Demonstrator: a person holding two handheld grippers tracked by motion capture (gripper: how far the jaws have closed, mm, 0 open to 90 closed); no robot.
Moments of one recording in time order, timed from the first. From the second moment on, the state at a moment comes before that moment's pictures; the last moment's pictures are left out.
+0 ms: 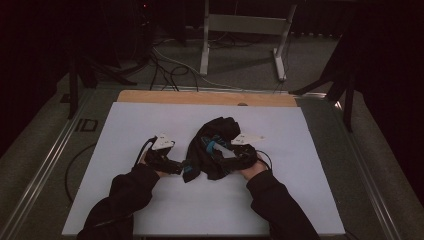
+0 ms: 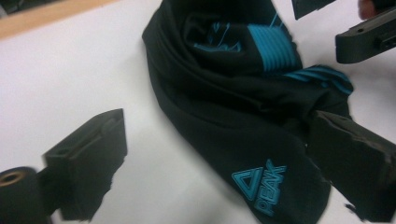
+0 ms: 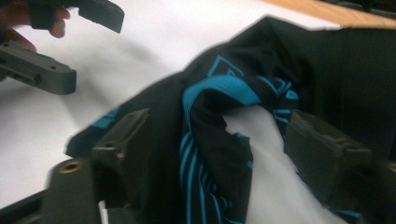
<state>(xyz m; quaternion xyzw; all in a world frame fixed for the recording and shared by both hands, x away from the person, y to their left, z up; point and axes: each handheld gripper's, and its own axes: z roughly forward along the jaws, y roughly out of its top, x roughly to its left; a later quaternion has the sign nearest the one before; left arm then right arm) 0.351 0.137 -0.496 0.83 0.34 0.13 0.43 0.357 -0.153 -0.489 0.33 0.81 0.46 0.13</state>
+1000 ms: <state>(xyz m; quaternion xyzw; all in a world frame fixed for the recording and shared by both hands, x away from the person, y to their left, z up) 0.369 0.119 -0.512 0.86 0.37 0.09 0.35 0.358 -0.159 -0.510 0.33 0.85 0.39 0.13</state>
